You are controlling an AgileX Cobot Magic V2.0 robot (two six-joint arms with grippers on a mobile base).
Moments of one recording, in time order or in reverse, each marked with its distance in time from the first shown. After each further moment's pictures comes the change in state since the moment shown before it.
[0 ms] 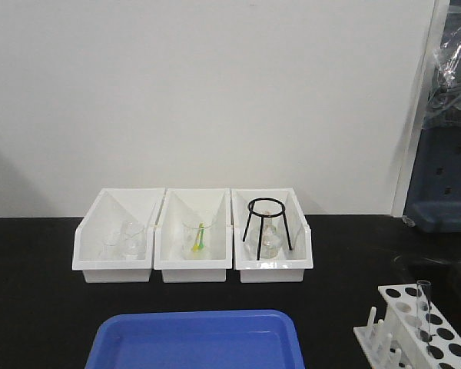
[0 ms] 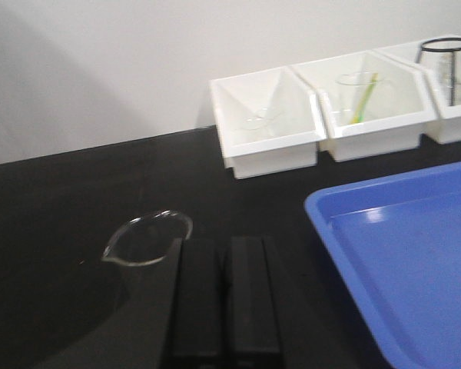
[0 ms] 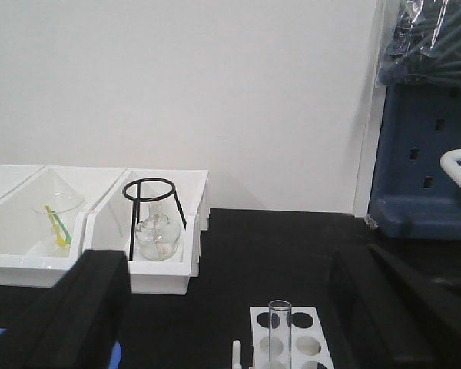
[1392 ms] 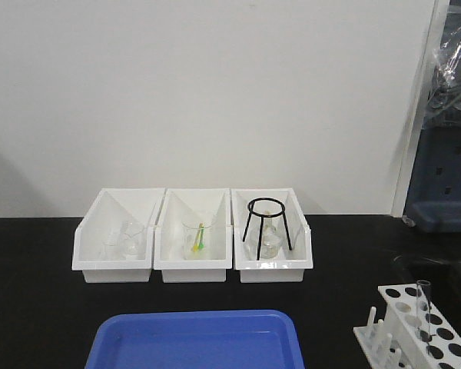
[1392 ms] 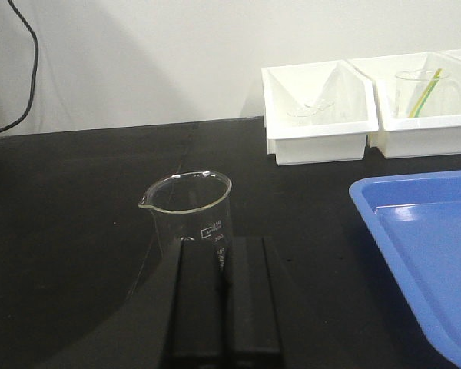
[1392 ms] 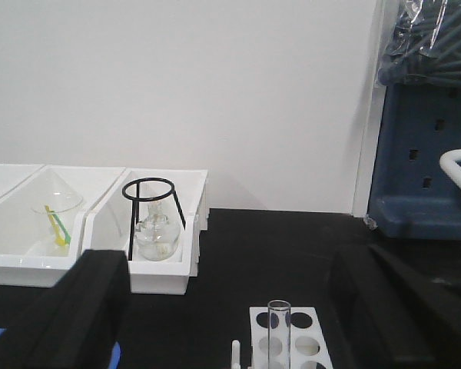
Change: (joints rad) left arm 0.111 -0.143 0.158 -0.055 -0.054 0.001; right arm 0.000 0.000 0.000 0.000 0.000 -0.002
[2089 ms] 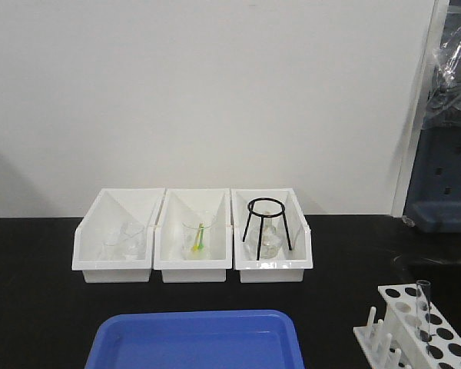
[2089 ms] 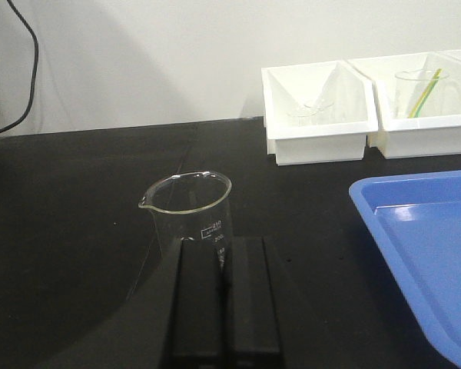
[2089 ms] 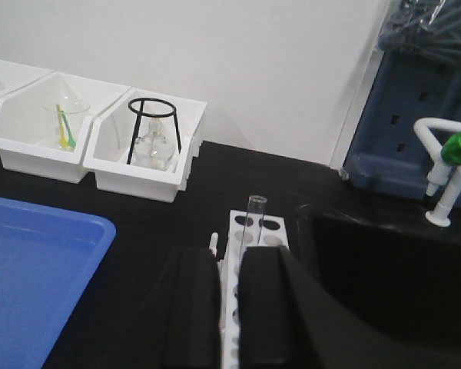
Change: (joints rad) left arm 0.000 0.000 0.000 -0.001 0.000 0.003; right arm 0.000 -0.424 0.054 -0.236 0.503 0.082
